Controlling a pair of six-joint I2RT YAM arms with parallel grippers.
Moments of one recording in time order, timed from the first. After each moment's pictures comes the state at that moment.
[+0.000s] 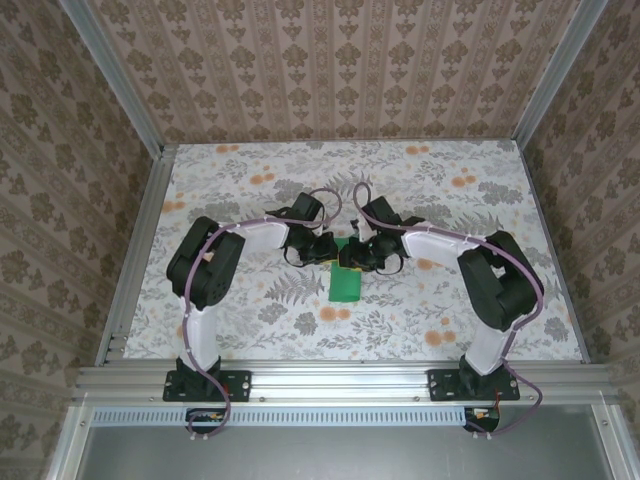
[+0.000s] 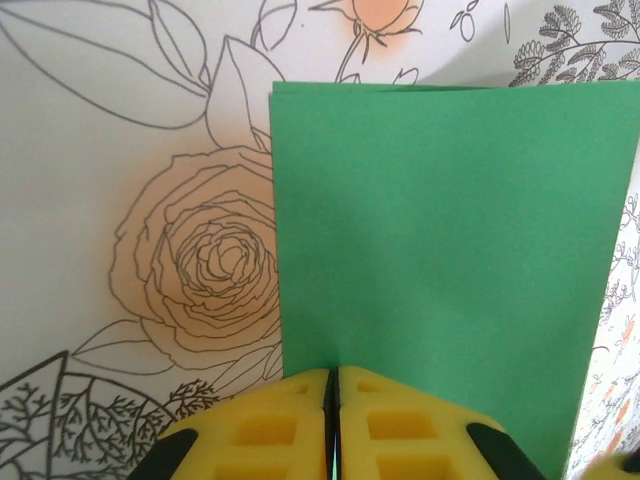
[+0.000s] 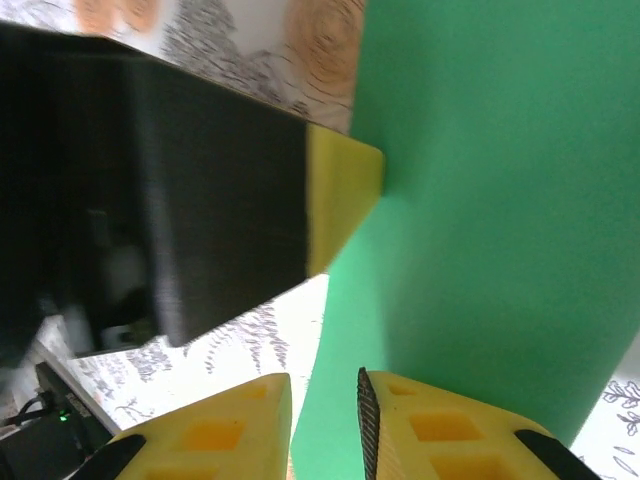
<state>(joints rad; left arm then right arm) -0.64 2.00 1.22 -0.35 0.48 -0.65 0.51 1.79 1.05 -0.37 -0.49 0.61</state>
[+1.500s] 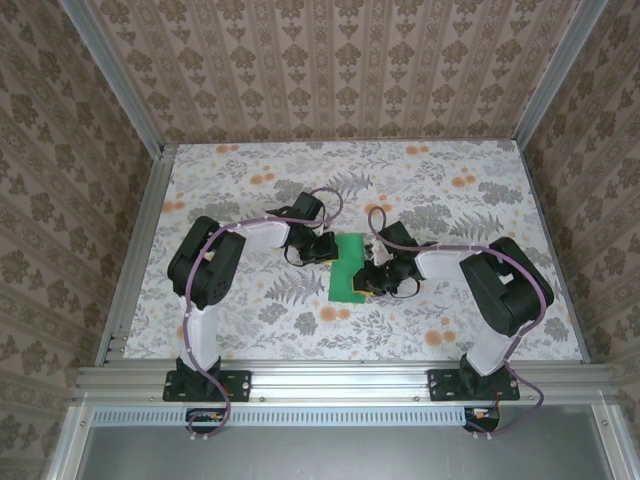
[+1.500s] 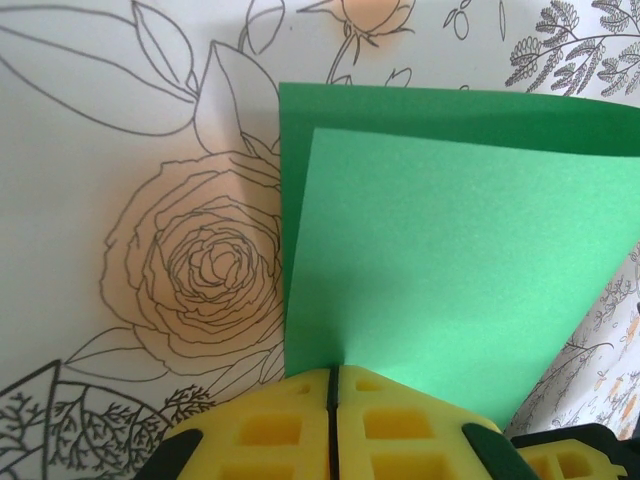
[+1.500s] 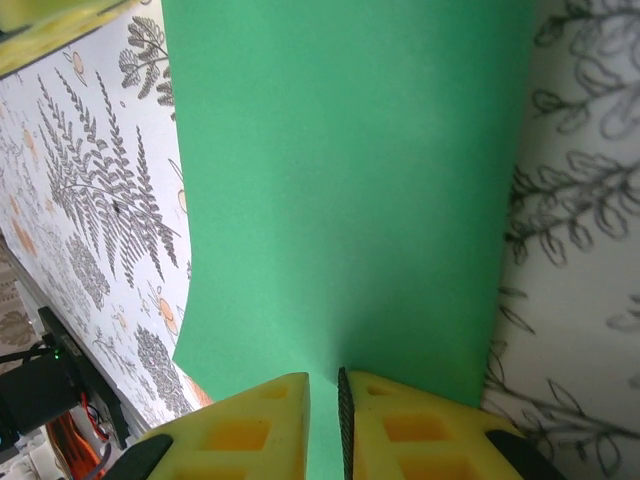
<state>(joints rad) -0.64 2.01 1.23 -0.36 0.47 -0.64 0.47 1.71 0.77 -0.20 -0.62 0.62</state>
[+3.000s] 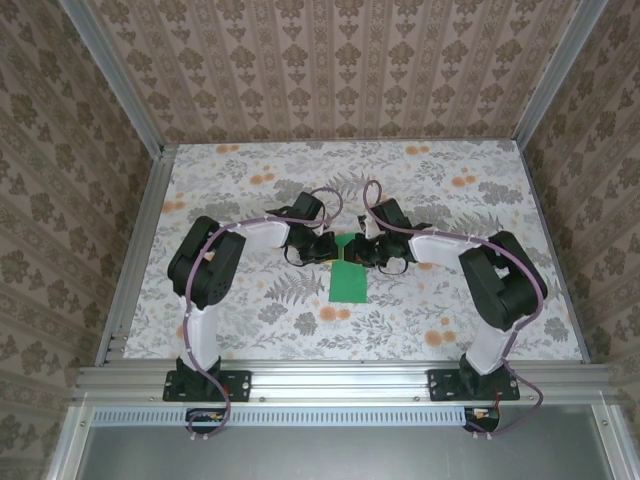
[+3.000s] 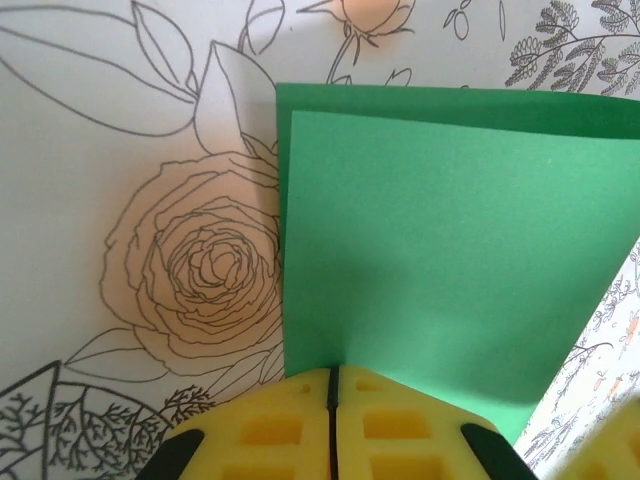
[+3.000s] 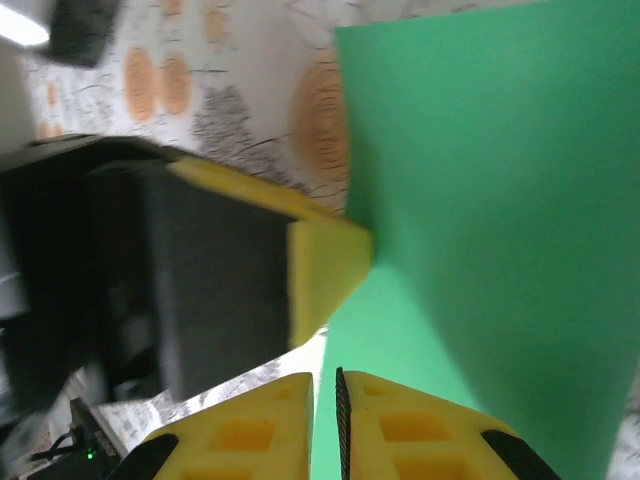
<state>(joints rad) -0.64 2.01 1.23 -0.36 0.48 -0.63 0.45 1.79 0.96 -0.15 -0.52 0.66</state>
